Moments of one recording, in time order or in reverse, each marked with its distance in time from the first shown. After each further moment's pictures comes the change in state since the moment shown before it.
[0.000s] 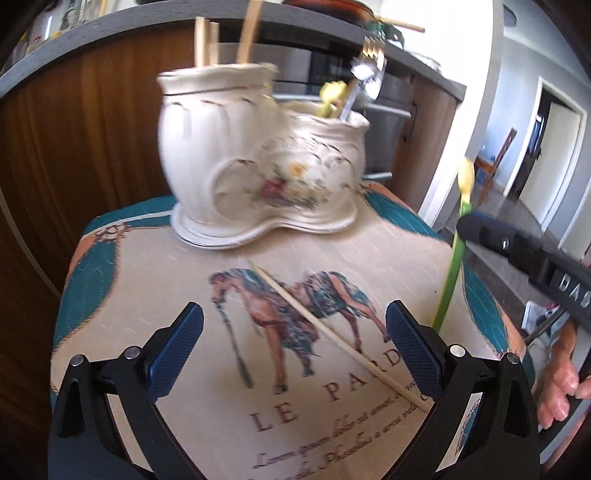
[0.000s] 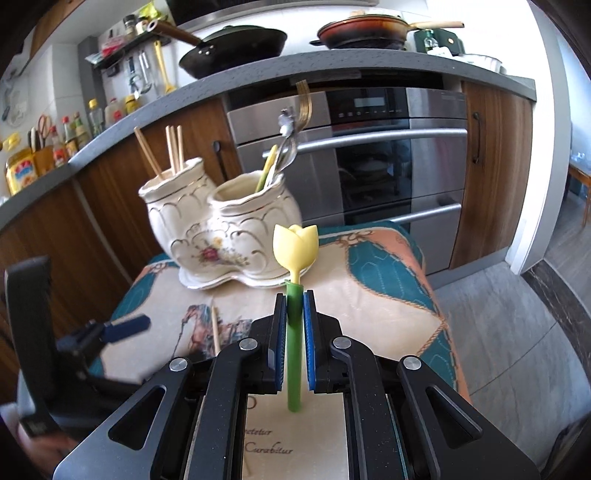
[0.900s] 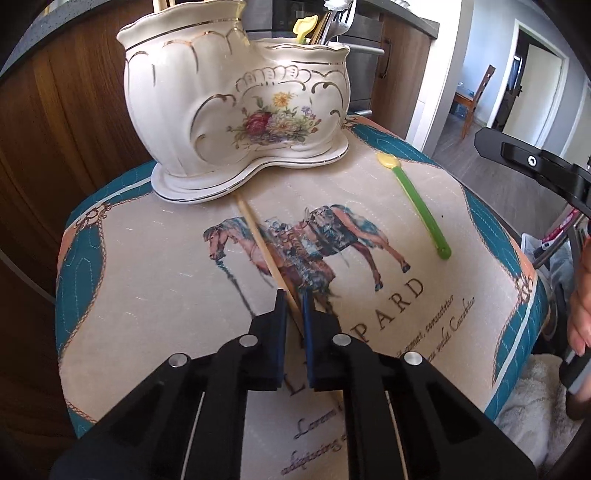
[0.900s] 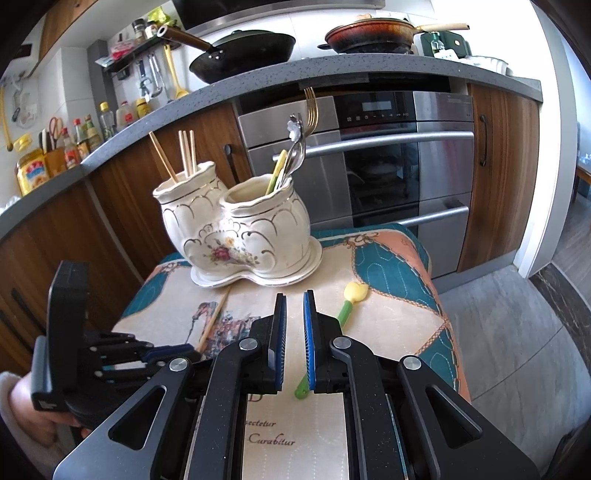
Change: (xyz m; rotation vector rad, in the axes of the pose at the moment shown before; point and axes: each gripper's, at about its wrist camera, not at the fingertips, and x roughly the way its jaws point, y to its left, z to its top) left arm 0.011 0.010 -0.011 0.161 0.198 -0.058; right arm -0.011 0.001 -0.003 -0.013 -0.006 0.046
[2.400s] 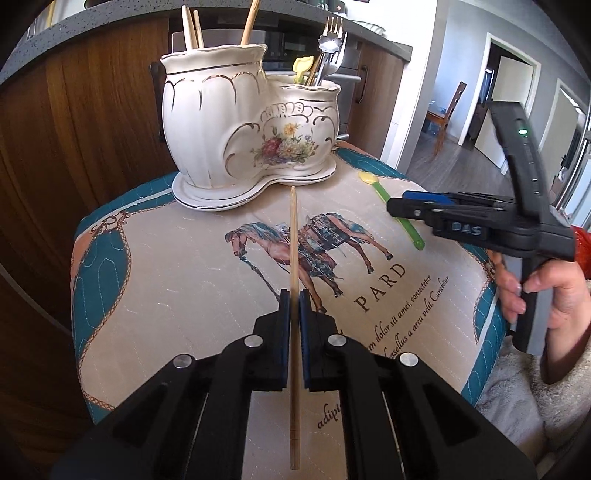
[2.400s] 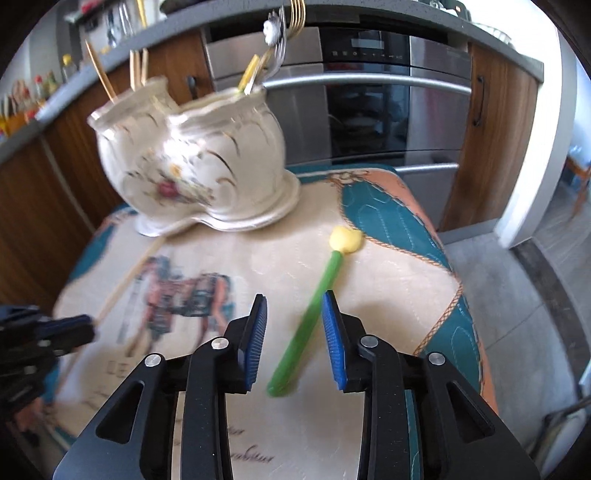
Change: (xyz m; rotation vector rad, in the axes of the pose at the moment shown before) left arm -0.034 0.032 -0.021 0.026 -0.117 -0.106; right arm 0.070 0.006 -0.019 -0.020 0.207 -0.156
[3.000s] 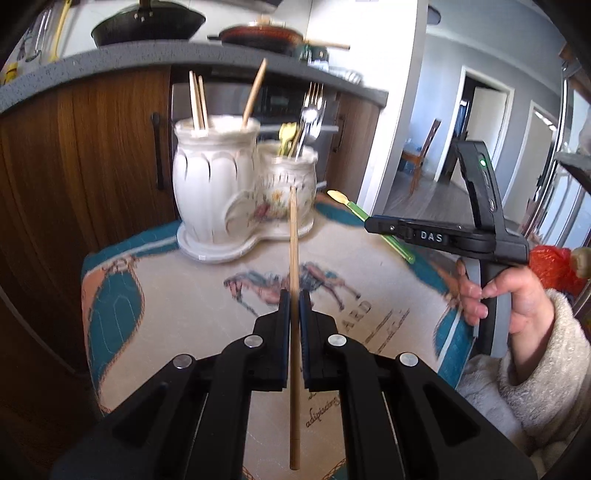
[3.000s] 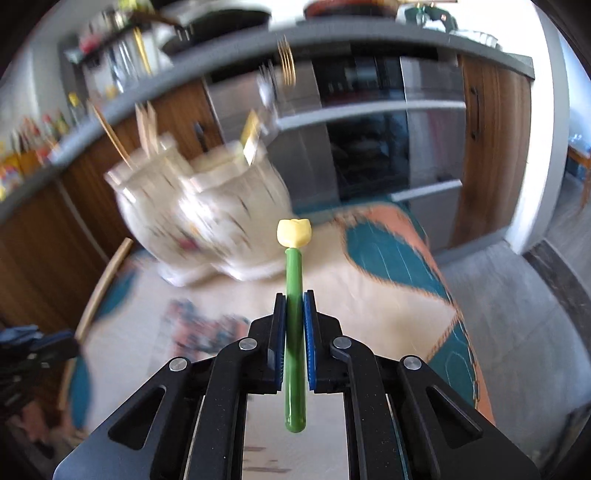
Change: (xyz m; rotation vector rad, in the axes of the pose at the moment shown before) left arm -0.058 0.007 0.004 0.006 -0.208 -0.088; right arm -0.039 -0.017 0.011 0.095 -0.162 0.129
